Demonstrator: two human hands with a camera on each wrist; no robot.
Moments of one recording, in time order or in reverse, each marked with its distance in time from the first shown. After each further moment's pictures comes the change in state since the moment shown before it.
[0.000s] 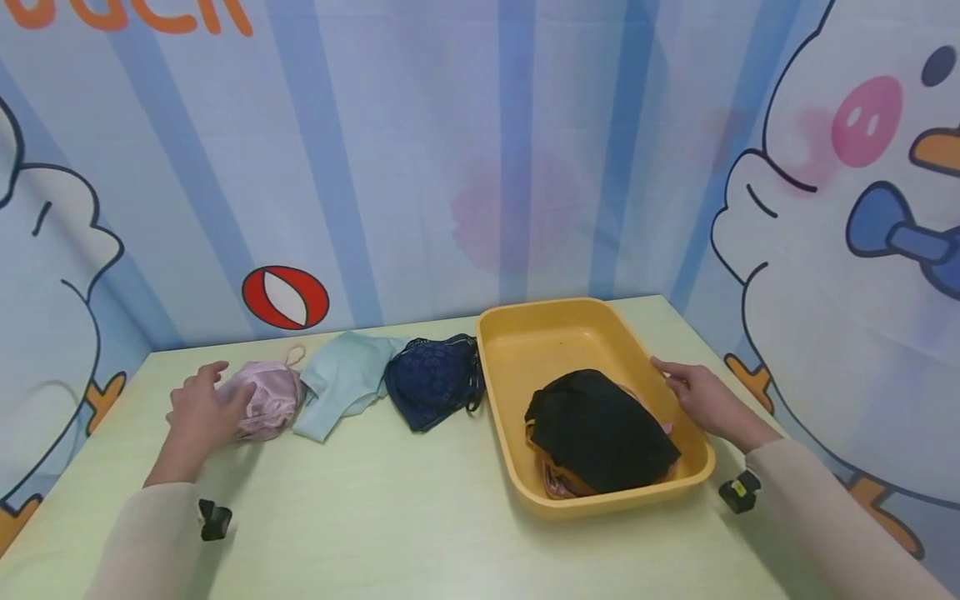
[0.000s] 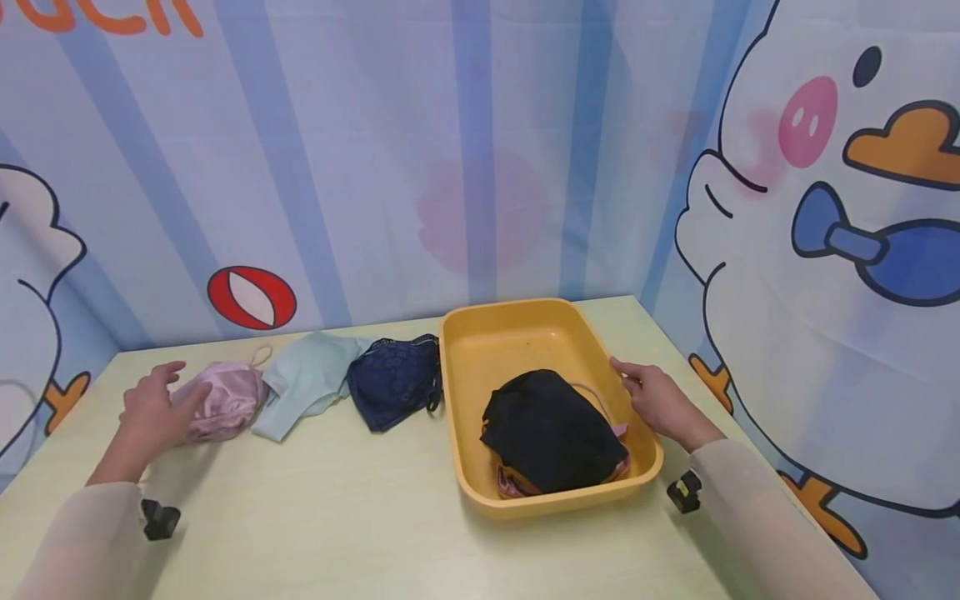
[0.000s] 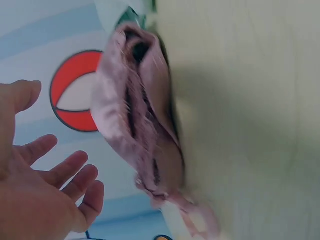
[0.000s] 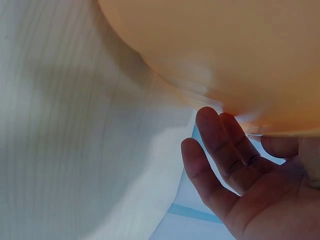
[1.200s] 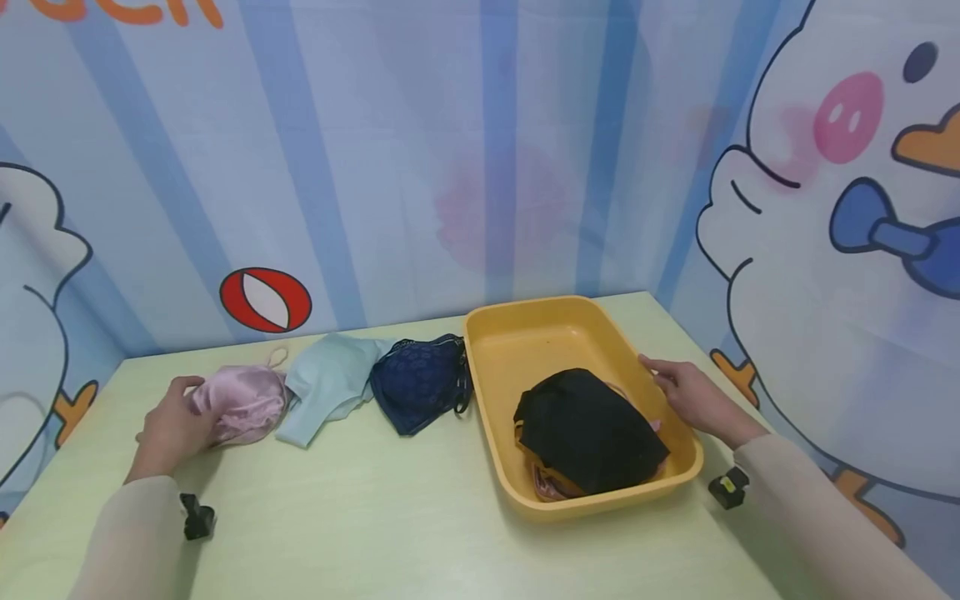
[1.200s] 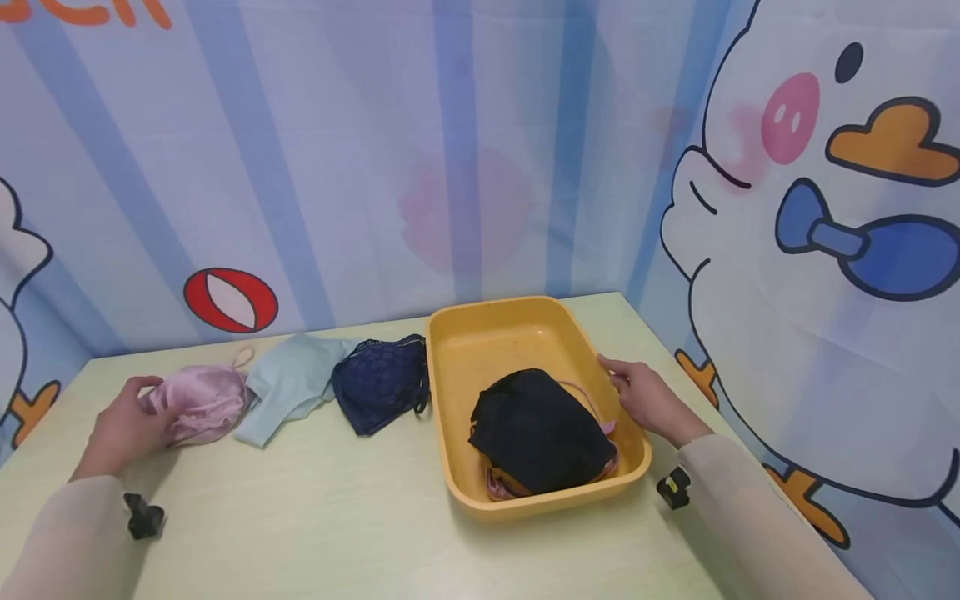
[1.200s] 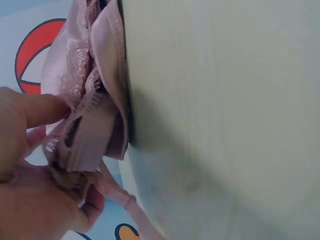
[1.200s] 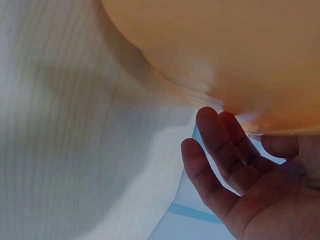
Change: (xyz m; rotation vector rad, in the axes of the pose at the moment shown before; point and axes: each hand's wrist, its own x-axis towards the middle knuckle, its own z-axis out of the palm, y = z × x) left_hand 0.022 -0.039 0.006 -0.027 -0.163 -0.139; right_hand -0.001 0.003 0.000 0.007 0.017 -0.016
